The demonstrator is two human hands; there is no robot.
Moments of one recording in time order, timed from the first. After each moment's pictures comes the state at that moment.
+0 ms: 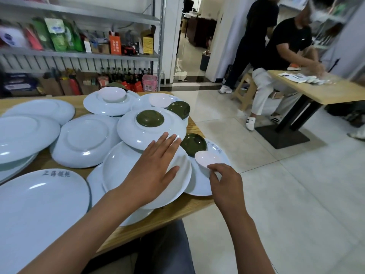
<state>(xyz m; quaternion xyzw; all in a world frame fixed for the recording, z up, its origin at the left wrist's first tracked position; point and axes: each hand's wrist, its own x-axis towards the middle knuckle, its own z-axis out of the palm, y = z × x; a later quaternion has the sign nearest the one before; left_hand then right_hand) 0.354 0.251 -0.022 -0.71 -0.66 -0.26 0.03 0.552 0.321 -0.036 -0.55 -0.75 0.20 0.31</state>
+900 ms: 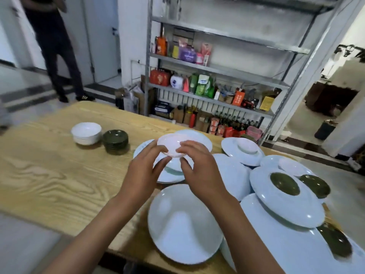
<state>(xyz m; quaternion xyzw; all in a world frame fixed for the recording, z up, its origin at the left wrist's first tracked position) 0.148 0.020 0.016 -0.34 -0.80 -0.46 0.18 0.233 0.158 0.061 -0.02 -0.92 0.26 0.29</state>
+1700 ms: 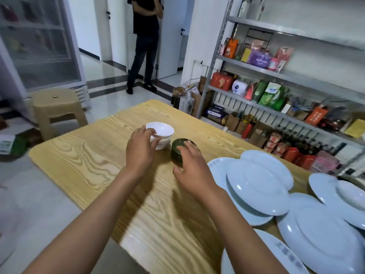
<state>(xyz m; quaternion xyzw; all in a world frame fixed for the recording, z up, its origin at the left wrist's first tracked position) -0.063 -0.122 -0.034 -0.08 -0.90 -0.34 0.25 0.037 0.031 0.012 0.07 -0.98 0.20 0.06</state>
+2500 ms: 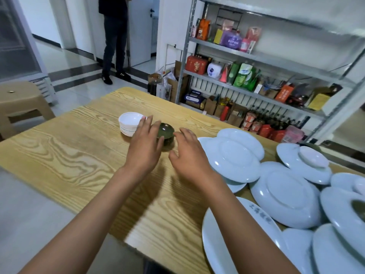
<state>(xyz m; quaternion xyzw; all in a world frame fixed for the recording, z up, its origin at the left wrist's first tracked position) -0.006 -0.068 -0.024 -0.22 -0.90 -0.32 0.20 0.063 0.062 0.013 0.02 -0.98 0.17 0.12</state>
